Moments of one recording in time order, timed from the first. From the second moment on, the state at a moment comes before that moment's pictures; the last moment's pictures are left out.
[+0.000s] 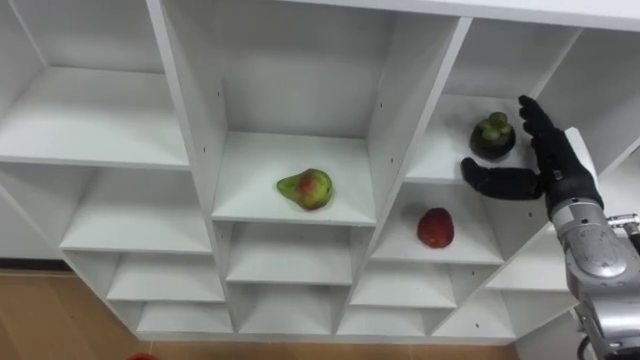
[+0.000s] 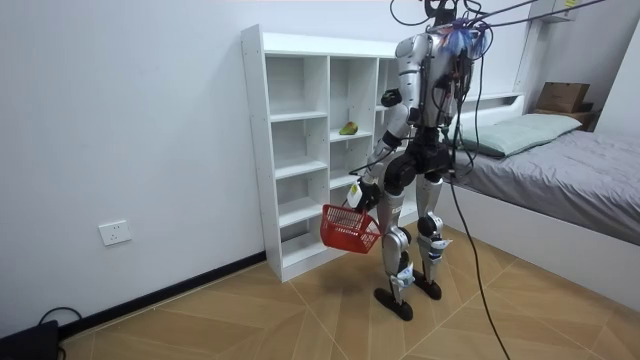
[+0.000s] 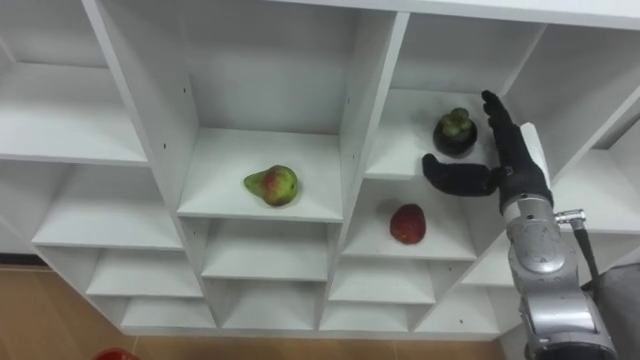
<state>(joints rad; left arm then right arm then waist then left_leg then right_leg) 0.29 0.26 0.02 0.86 0.38 0.08 -0.03 -0.15 -0.43 -0.04 0.38 -0.05 -0.04 -0.04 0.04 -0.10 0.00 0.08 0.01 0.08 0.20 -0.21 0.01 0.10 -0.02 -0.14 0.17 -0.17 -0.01</state>
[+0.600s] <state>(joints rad) 0.29 0.27 0.02 0.86 0.38 0.09 -0.03 -0.18 -0.45 -0.04 0.39 -0.14 -0.03 -0.02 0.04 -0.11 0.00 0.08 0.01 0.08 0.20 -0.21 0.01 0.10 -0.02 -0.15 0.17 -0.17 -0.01</state>
